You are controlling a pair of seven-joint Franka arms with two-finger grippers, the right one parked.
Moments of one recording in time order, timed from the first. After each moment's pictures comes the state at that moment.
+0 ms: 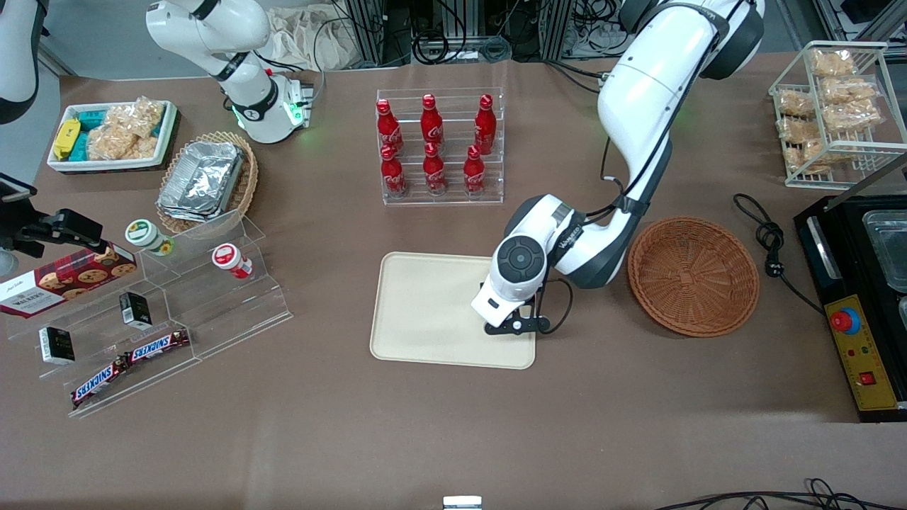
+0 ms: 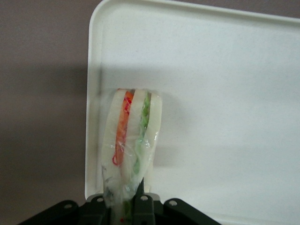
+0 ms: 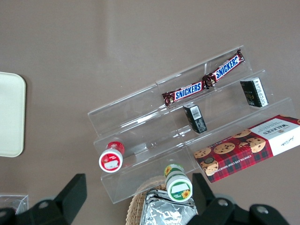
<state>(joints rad) -0.46 0.77 -0.20 -1.40 0.11 2.04 -0.73</state>
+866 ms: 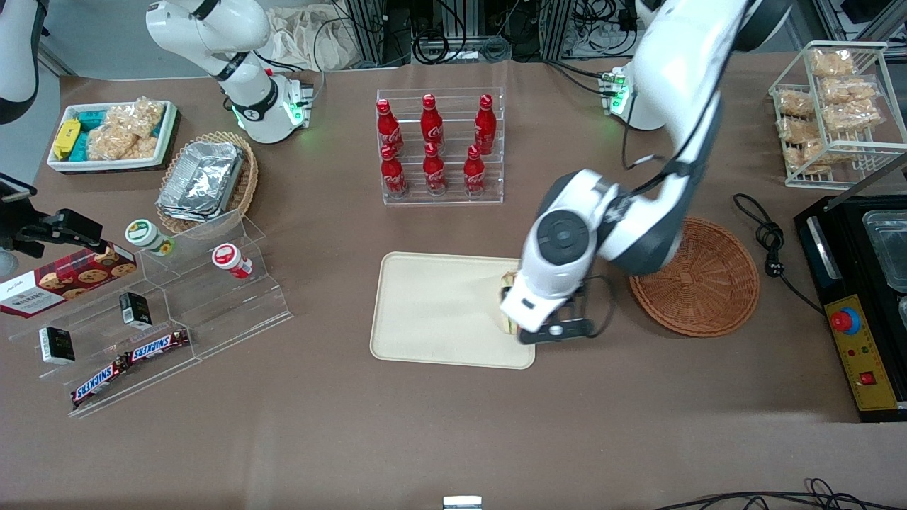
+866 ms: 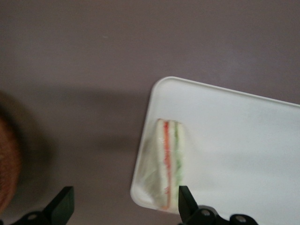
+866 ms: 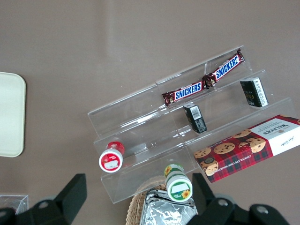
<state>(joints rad) -0.38 0.55 -0.16 -1.35 0.13 1.85 -0.71</state>
